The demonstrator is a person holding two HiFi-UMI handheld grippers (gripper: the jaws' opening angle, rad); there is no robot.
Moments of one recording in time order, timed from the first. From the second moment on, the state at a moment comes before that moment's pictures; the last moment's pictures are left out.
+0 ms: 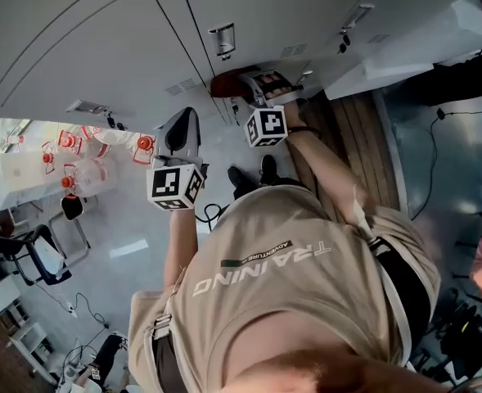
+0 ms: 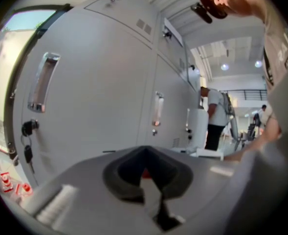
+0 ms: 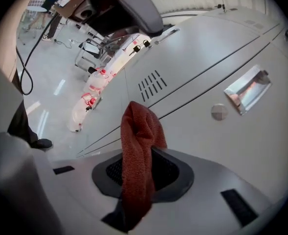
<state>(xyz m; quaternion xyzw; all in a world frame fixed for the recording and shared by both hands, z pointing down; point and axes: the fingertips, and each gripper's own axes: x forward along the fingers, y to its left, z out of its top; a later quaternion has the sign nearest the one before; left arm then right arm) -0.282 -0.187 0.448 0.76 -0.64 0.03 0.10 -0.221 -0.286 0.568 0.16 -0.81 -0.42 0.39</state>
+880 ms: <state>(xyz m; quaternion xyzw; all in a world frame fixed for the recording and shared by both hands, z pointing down) -0.230 -0.207 0.417 0.81 -0.59 0.02 0.06 -0.149 -0.257 0.307 0.33 -0.76 -0.52 0.21</state>
